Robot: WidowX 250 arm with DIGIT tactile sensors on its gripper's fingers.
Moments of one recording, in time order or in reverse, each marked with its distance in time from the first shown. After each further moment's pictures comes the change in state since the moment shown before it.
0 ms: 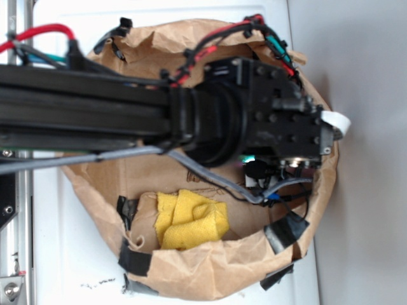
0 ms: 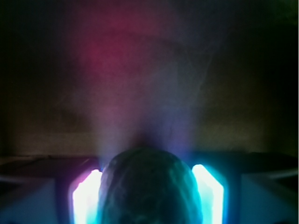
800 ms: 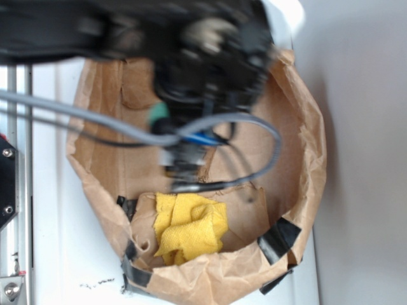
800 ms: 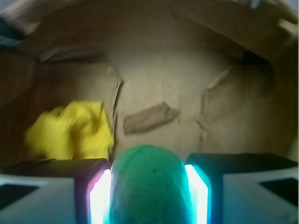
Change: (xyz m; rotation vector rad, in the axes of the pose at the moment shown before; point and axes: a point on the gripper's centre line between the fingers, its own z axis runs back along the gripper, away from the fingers) arm -0.080 0.017 0.148 -0.171 0.050 -0.052
